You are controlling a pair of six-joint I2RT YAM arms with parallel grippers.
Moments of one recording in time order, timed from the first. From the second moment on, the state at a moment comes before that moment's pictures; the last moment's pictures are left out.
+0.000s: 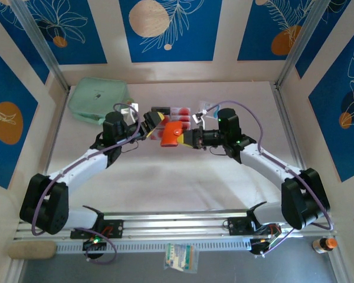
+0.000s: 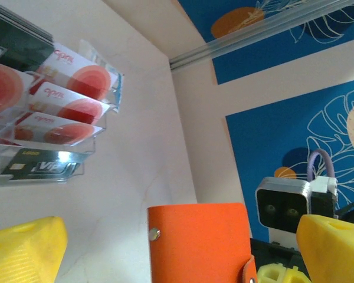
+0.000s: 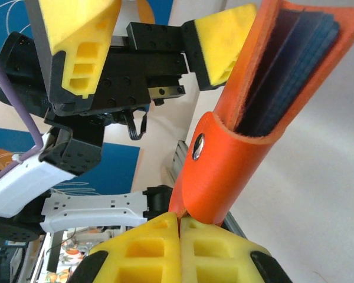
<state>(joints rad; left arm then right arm) -0.41 1.34 0.77 0.35 0.53 -1.05 0.46 1.35 0.83 0.14 -0.99 0.94</state>
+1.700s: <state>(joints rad) -0.52 1.33 0.69 0.33 0.30 -0.96 0.55 1.38 1.13 -0.50 -0.48 0.66</state>
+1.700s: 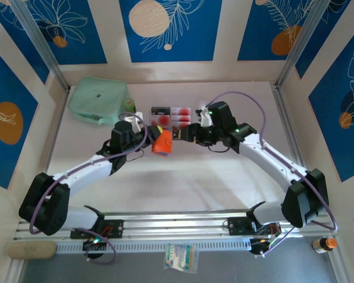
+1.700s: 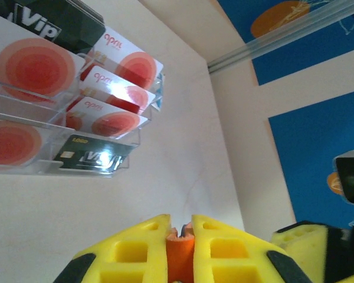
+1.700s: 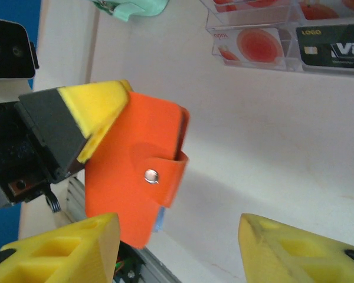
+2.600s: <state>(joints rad) -0.59 1.32 0.69 0.22 0.16 -0.94 0.73 1.64 1.23 -0.54 -0.24 0.64</state>
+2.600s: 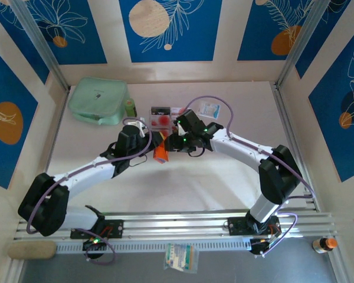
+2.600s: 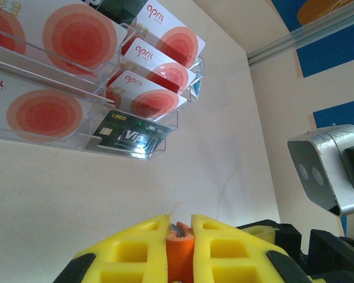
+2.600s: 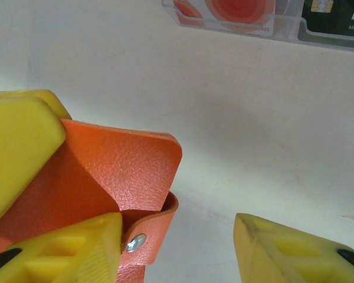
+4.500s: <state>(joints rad) -0.61 1.39 0.70 0.68 0.04 -1.31 0.45 1.10 0.70 -0.11 -0.62 0.92</state>
